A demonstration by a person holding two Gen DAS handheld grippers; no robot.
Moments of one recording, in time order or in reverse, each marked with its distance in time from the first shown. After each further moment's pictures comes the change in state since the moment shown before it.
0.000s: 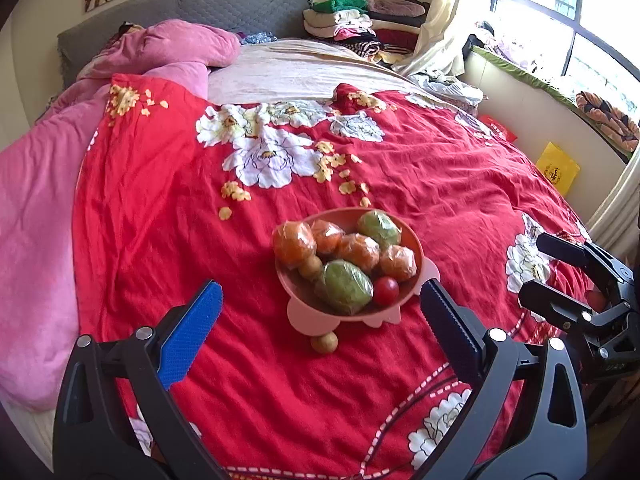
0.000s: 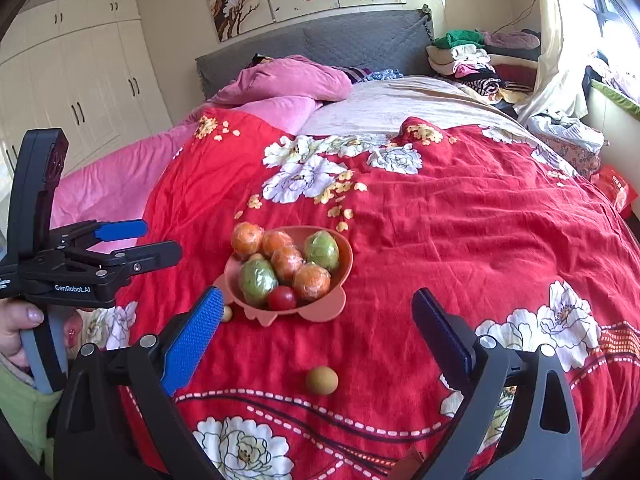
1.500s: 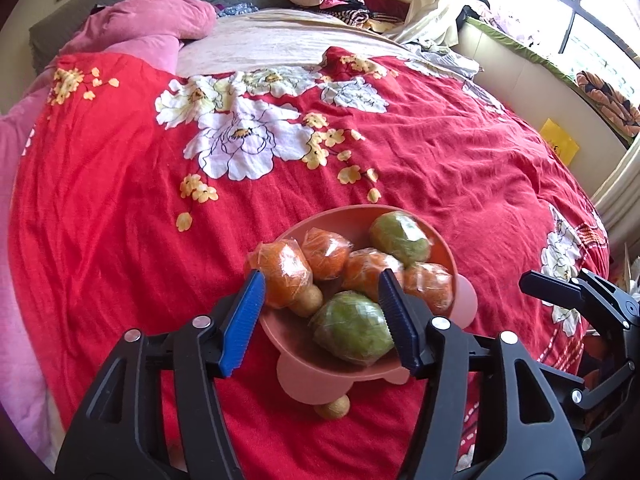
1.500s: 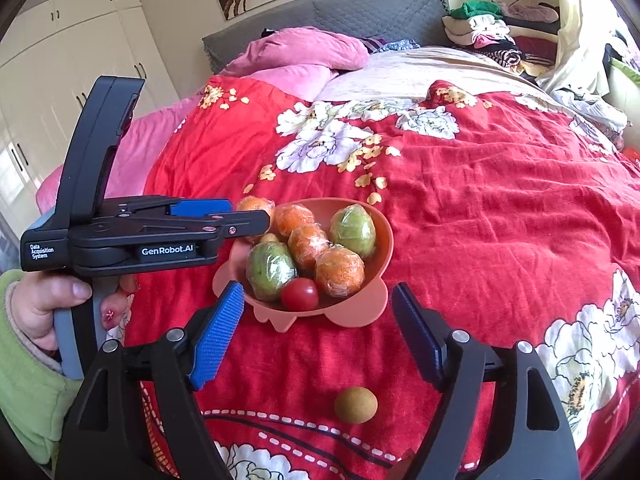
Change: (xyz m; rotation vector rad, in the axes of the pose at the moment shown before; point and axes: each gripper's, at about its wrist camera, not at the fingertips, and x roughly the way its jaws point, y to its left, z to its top) left arm 0.081 0.006 0.026 0.037 0.103 -0.053; right arm 0.060 0.008 -0.002 0.022 0.085 0.071
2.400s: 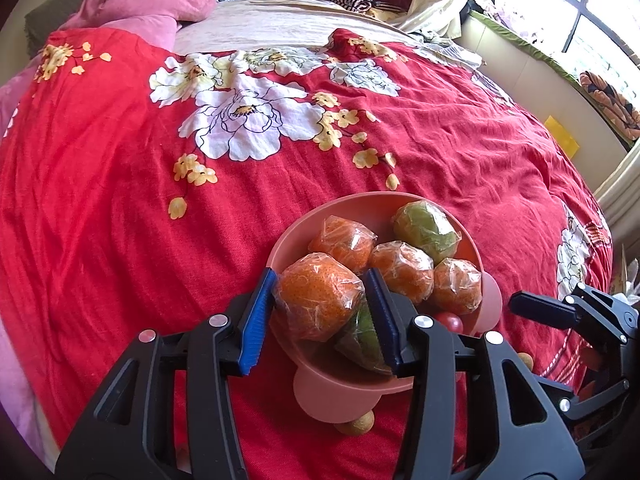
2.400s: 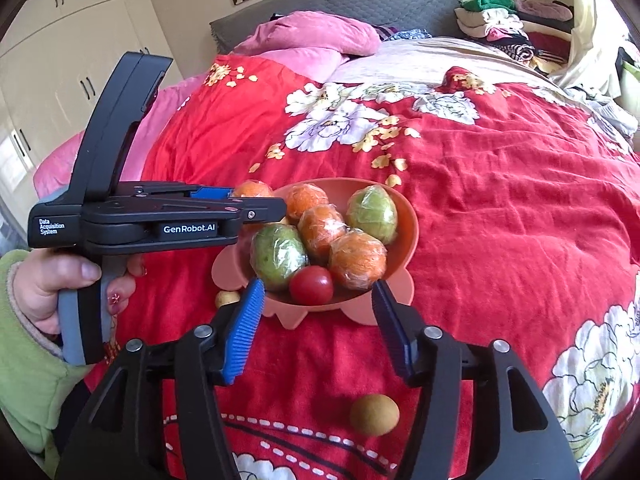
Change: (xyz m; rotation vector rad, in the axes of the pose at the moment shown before) left arm 0.029 0.017 -0.002 -0.023 0.051 -0.025; right arm 0.028 0.006 -0.005 -0.023 0.054 0.013
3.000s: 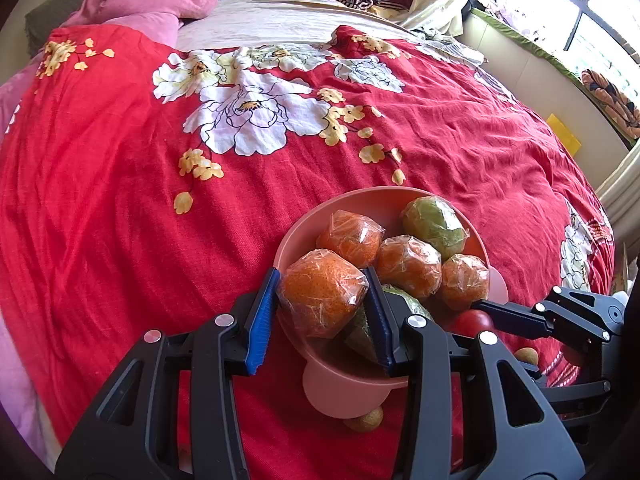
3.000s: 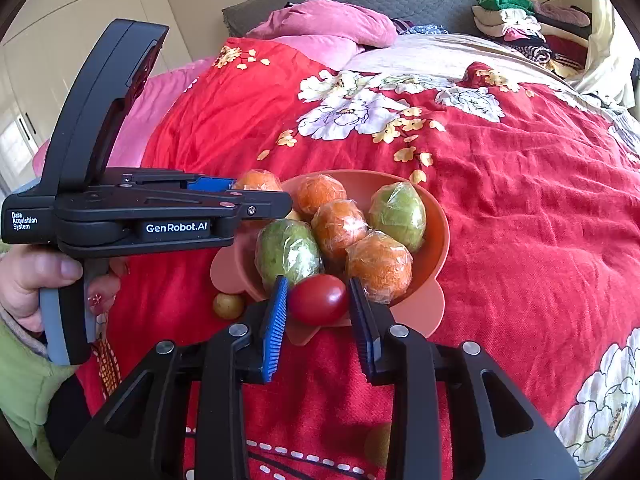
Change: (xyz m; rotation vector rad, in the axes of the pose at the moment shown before) left arm 0.001 0.002 -0.003 0.004 0.009 0.007; right arm 0.029 0.010 0.005 -0.054 0.036 0.028
